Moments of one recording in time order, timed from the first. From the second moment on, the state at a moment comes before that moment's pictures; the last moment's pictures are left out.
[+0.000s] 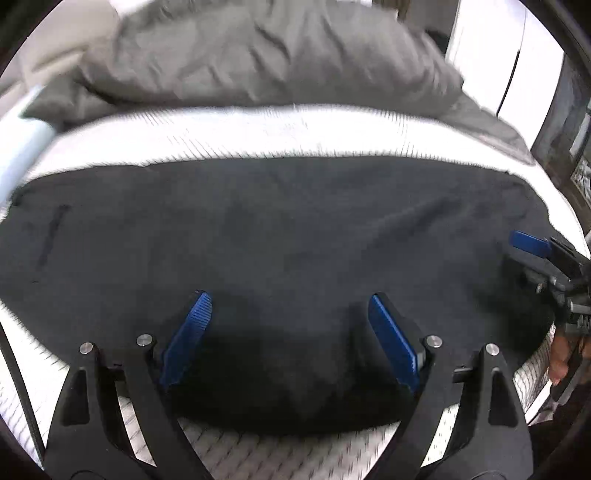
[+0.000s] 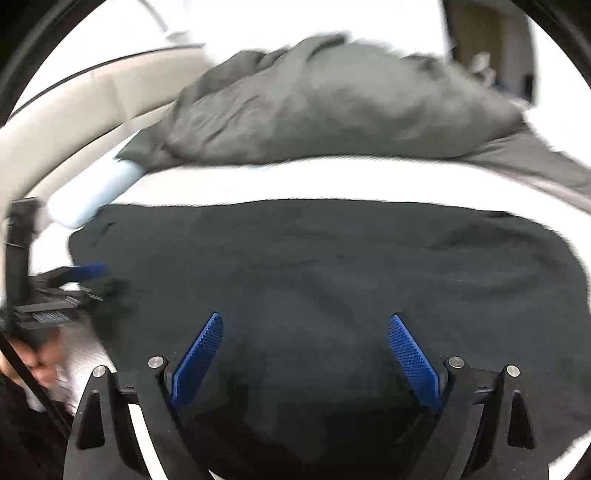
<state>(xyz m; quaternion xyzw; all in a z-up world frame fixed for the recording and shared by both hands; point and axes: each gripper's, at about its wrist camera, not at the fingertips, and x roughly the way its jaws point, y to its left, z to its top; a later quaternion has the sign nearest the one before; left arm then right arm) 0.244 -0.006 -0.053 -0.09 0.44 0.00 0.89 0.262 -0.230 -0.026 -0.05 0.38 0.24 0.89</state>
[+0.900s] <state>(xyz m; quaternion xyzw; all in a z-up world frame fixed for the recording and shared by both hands) 0.295 0.016 -0.054 -0.05 0.46 0.02 0.89 0.299 -0.214 -0.011 -0.12 0.35 0.19 0.91</state>
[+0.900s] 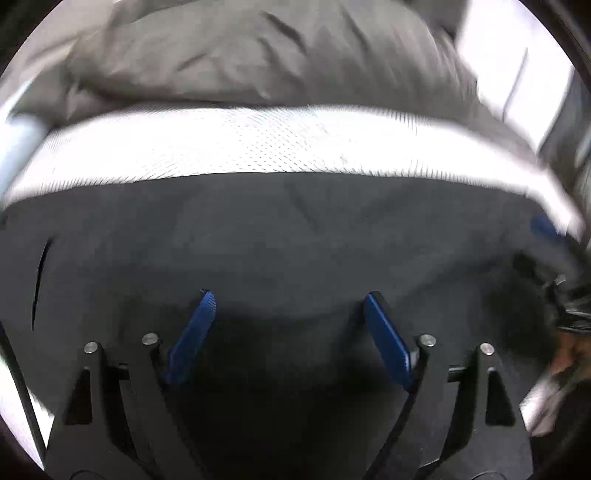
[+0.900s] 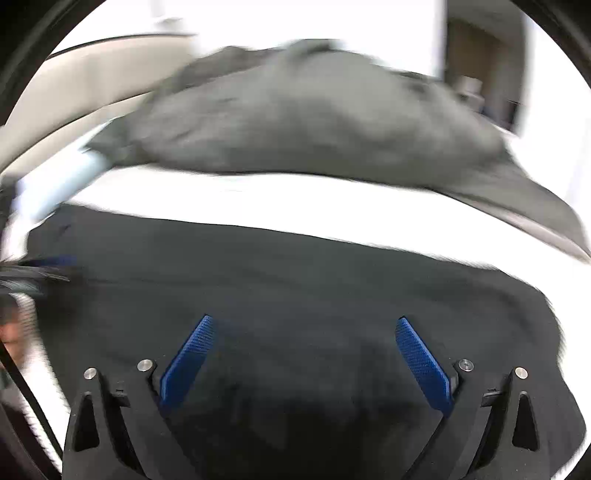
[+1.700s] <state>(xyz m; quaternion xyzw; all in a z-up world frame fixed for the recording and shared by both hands) 0.293 0.065 -0.029 -0.08 0.42 0.06 0.90 0.345 -0.288 -0.023 -0.08 0.40 0.06 0.91</state>
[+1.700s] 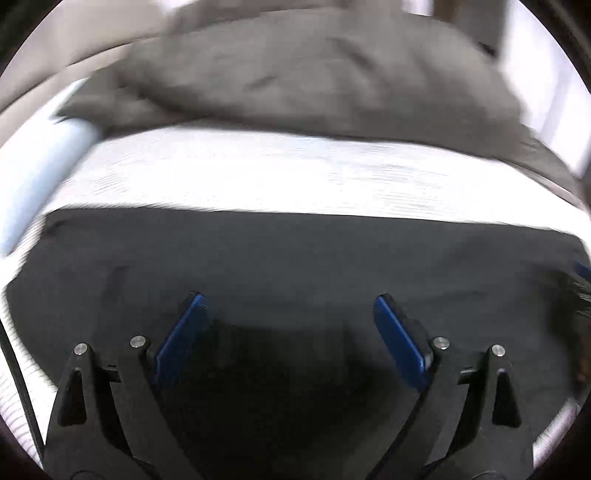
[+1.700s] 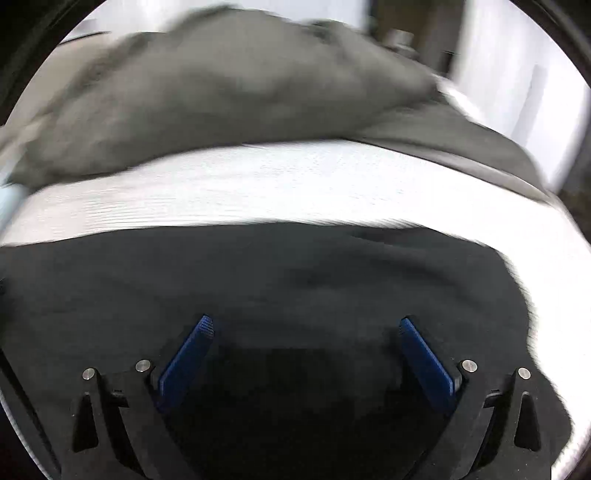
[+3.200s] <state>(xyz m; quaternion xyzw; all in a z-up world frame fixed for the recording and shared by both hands) 0.267 0.055 -0.065 -0.08 0.47 0.06 0.88 0.287 -0.284 -0.045 -0.17 0.45 0.11 0.87</state>
